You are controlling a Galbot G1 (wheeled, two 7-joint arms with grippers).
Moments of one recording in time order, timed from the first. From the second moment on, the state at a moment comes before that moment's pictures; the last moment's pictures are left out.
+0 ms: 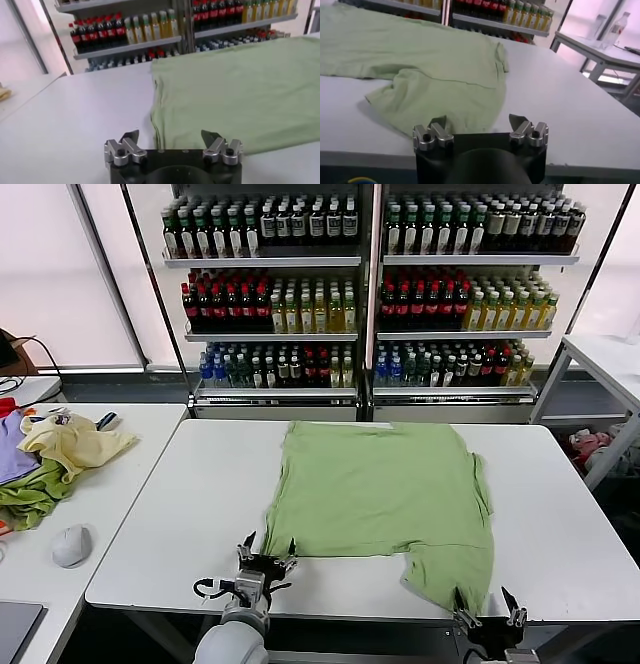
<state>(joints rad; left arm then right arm) 1.29 -1.31 -0.12 -1.95 -0.16 0.56 -0.37 -1.79 1.32 0.57 2.15 0.15 -0.34 0.20</state>
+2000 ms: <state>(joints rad) 0.97 -1.25 -0.06 -1.78 -0.38 0.47 -0.34 -1.16 1.12 0.50 1.79 0.36 -0.25 0.08</state>
